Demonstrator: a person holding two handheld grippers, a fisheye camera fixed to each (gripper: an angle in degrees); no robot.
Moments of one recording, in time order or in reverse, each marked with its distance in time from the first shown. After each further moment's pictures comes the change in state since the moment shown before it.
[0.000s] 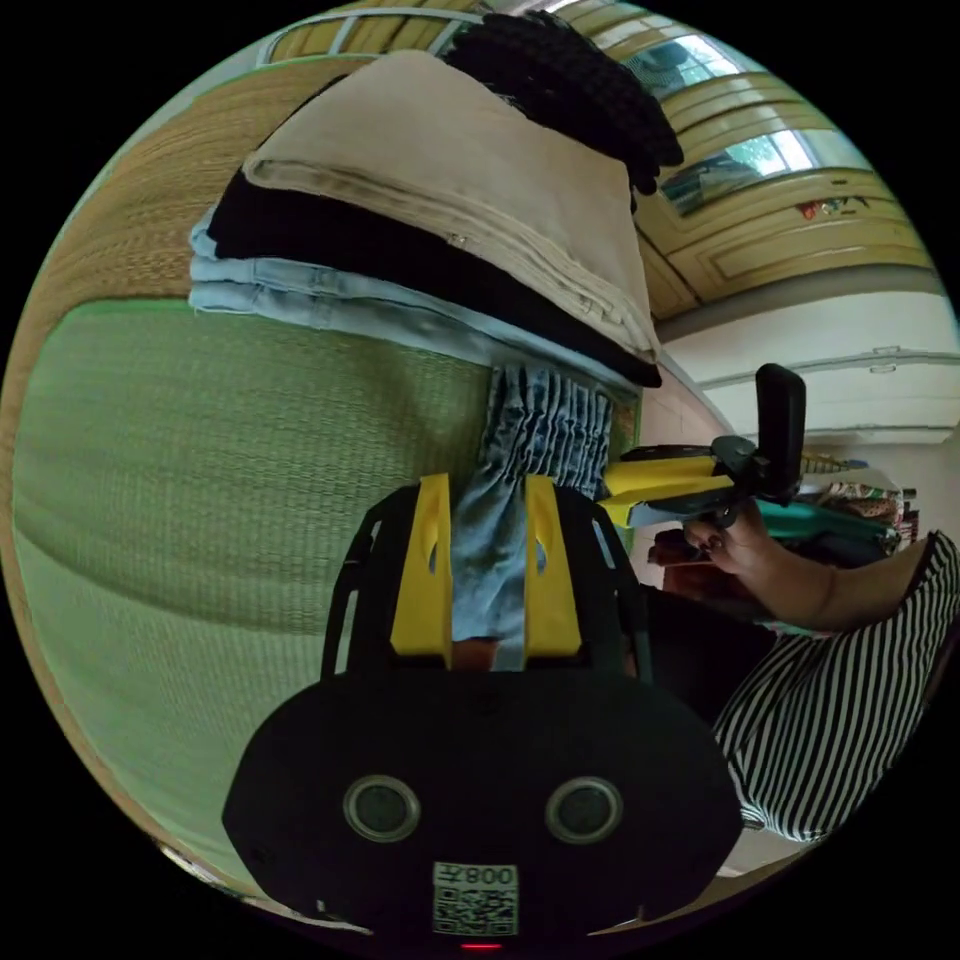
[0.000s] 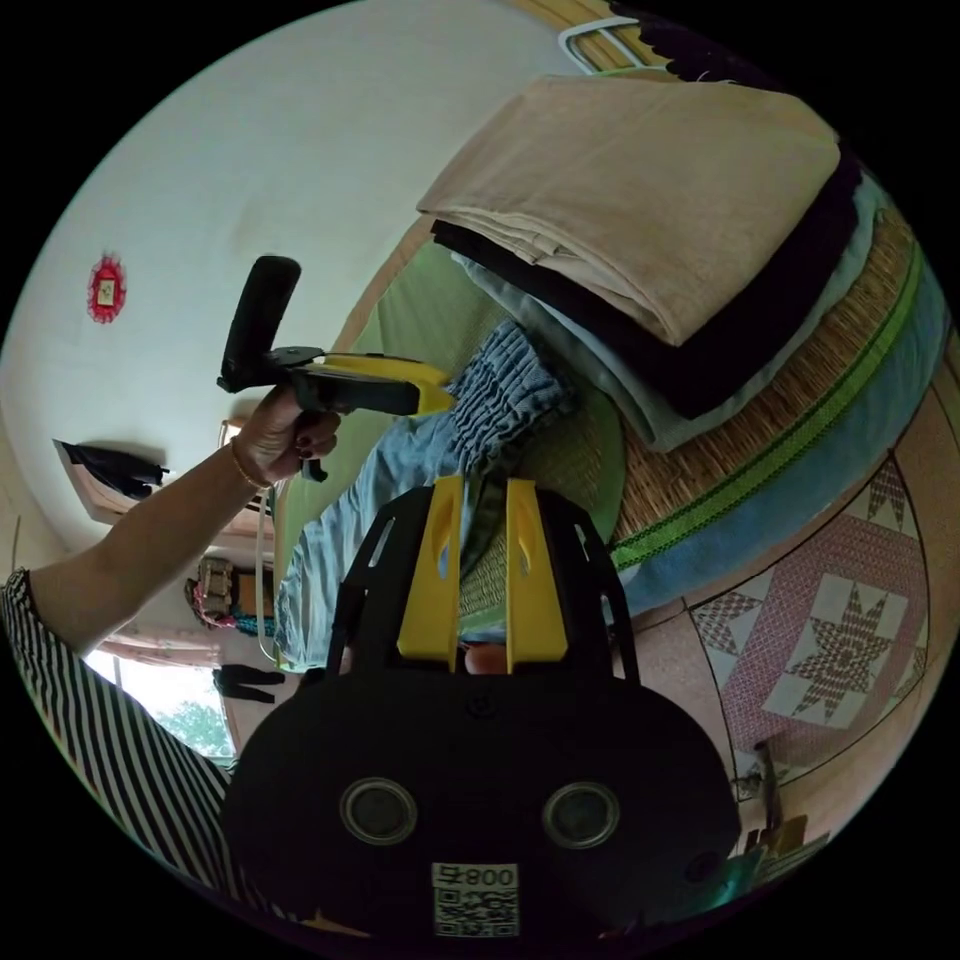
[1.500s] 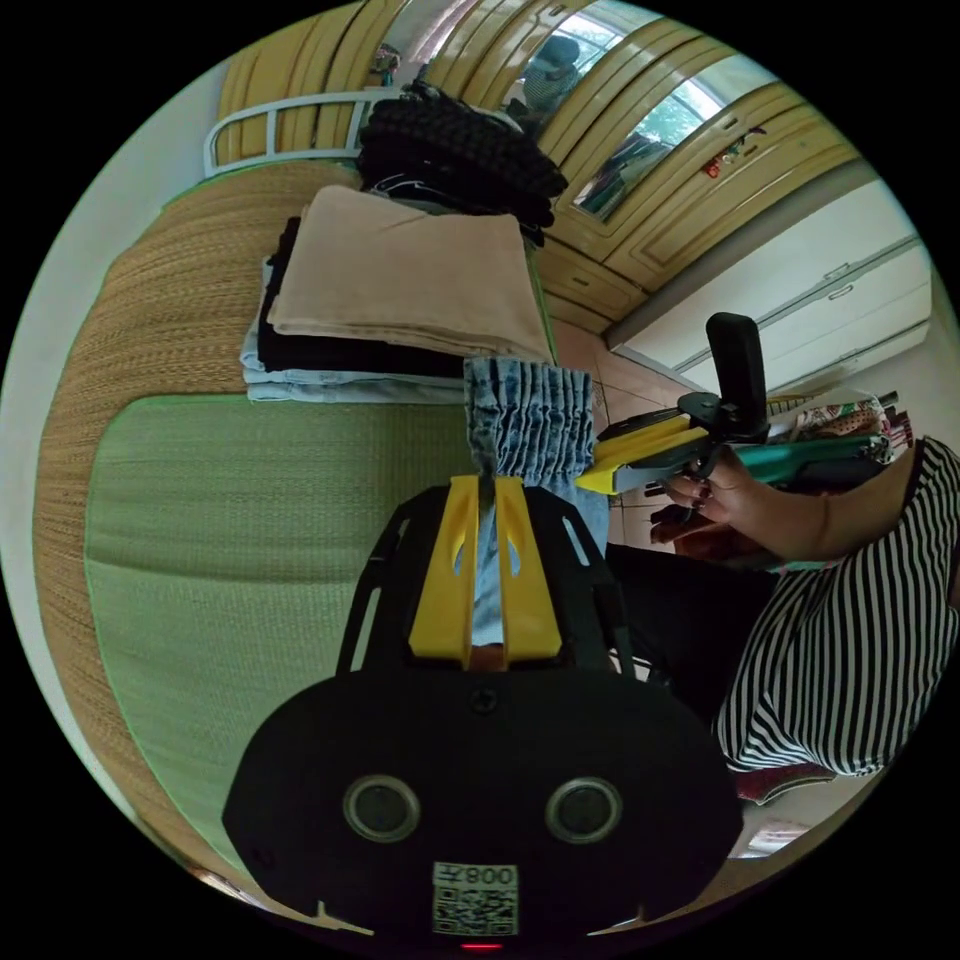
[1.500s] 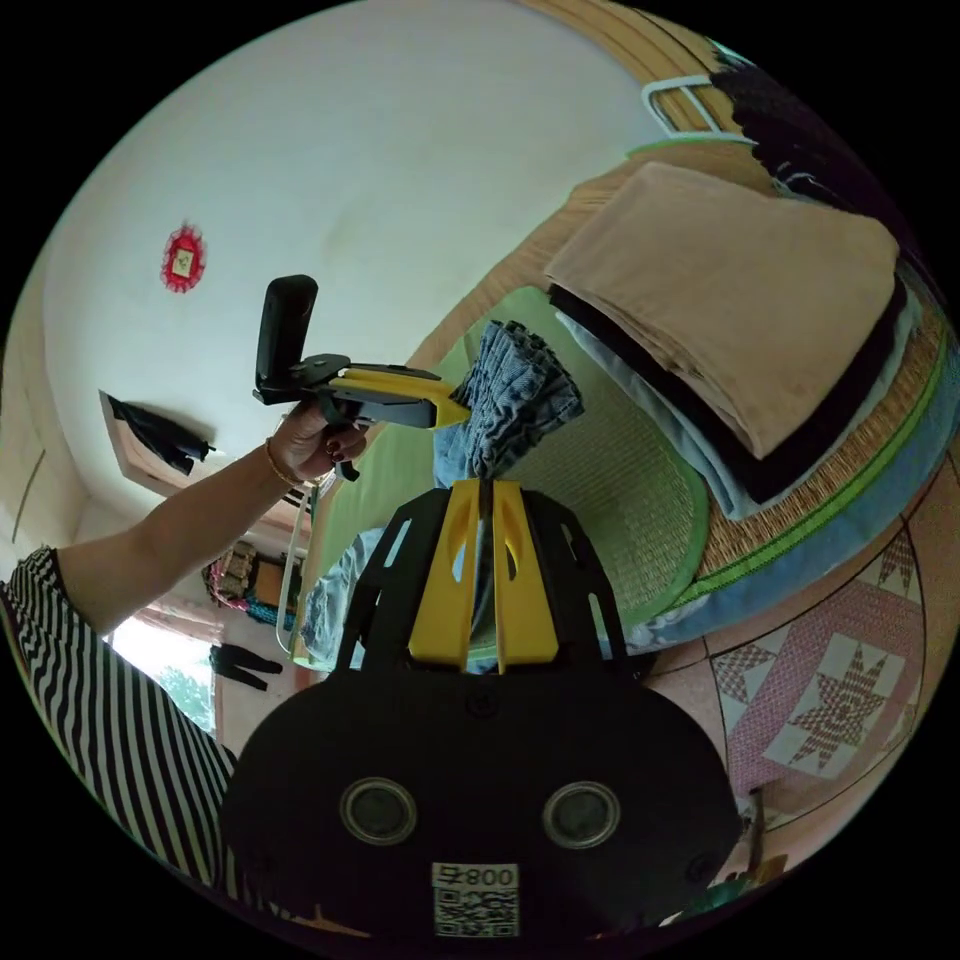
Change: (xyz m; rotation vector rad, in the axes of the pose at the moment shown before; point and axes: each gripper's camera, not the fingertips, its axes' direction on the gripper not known) left arm 0.074 0.080 -0.123 0.155 -0.047 0.165; right arm -0.085 0.049 -0.013 0.110 -0.087 -0.168
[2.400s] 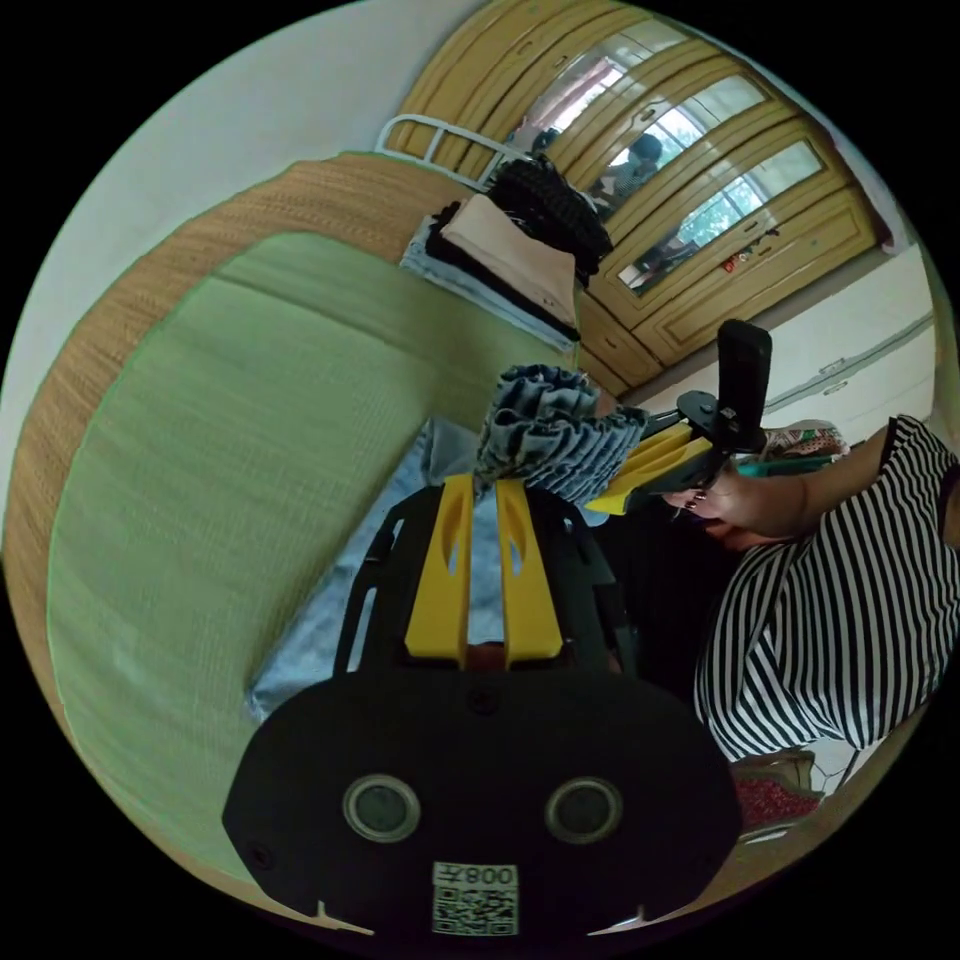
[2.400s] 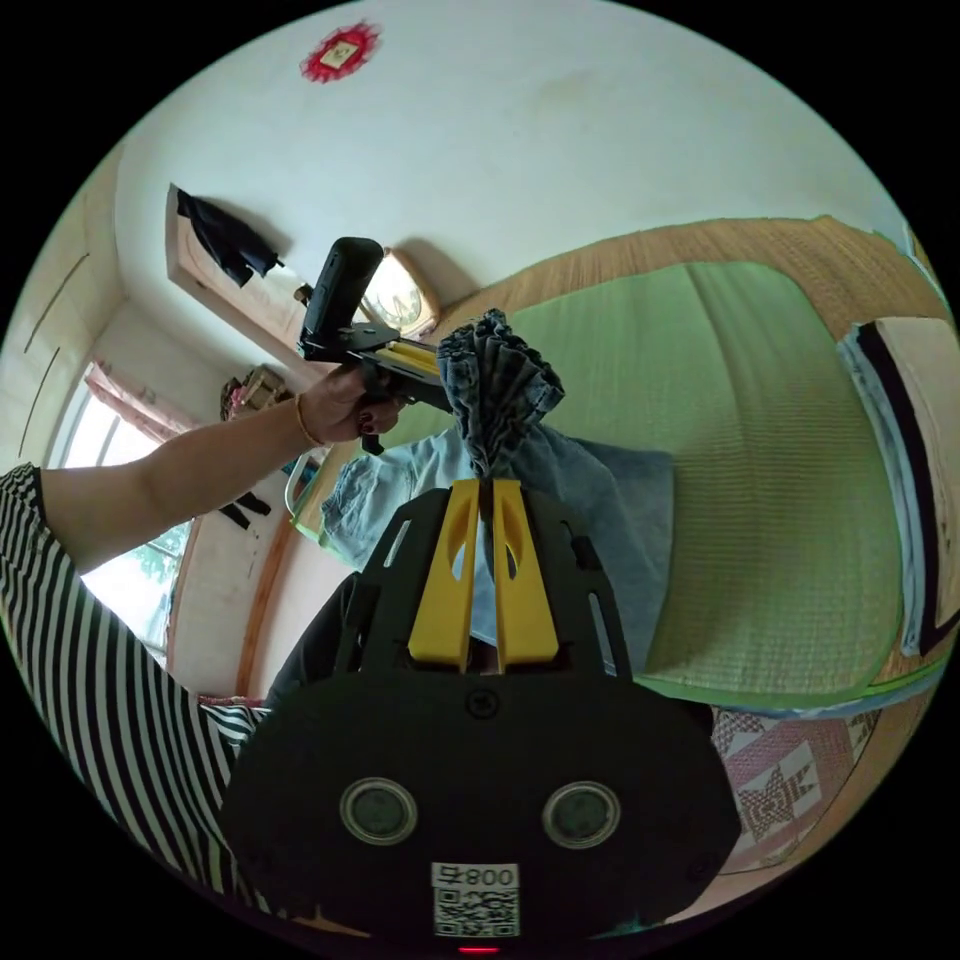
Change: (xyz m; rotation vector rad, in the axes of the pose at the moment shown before) left arm 0.014 0.372 -0.075 0.190 0.027 -0.327; right arm -0.227 0.051 0.184 -0.321 -0.059 -0.394
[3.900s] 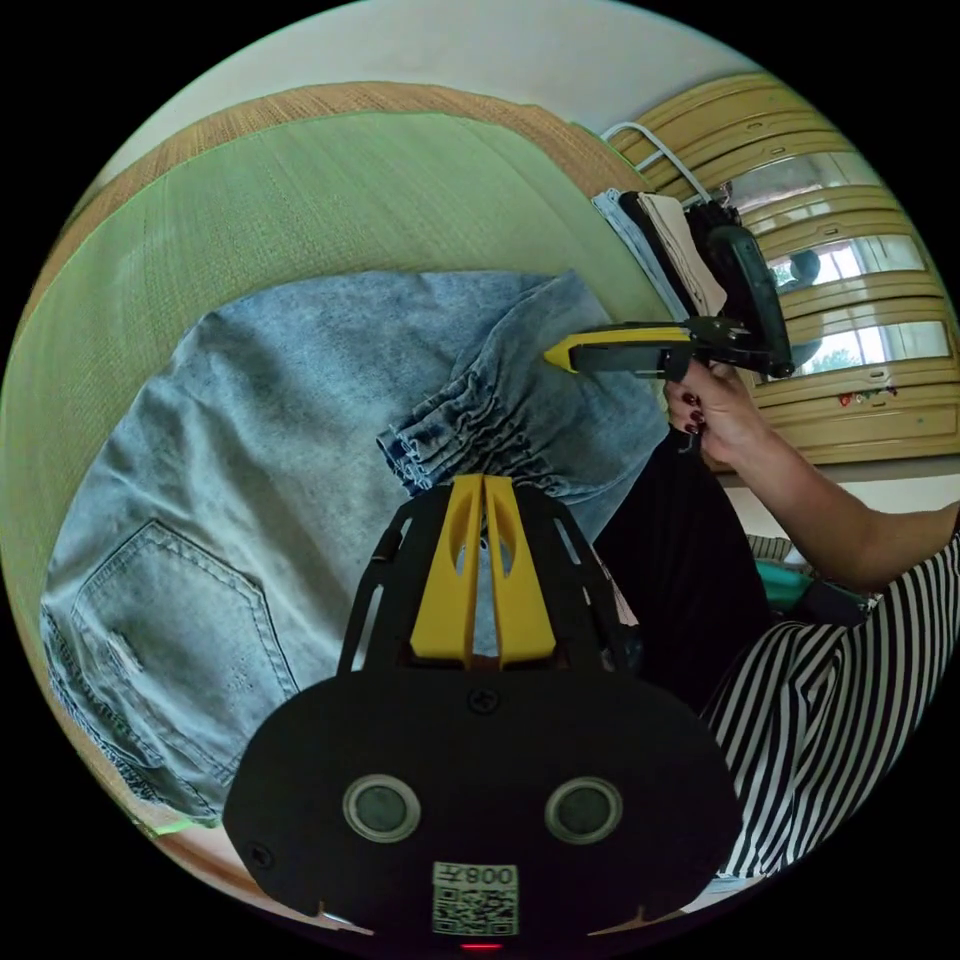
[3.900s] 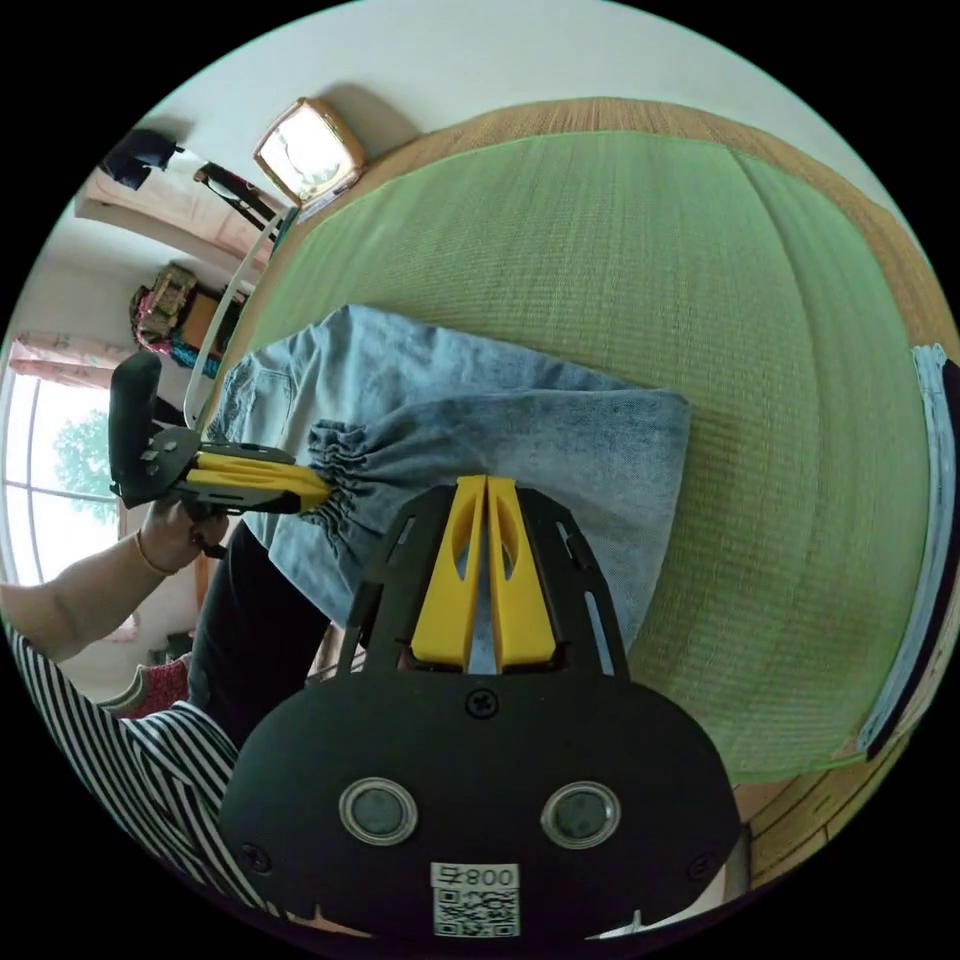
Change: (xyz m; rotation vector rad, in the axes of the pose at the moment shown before) left arm -0.004 0.249 0.073 0.041 -0.127 -0.516; right arm 0.017 -0.099 0.138 -0.385 0.198 0.001
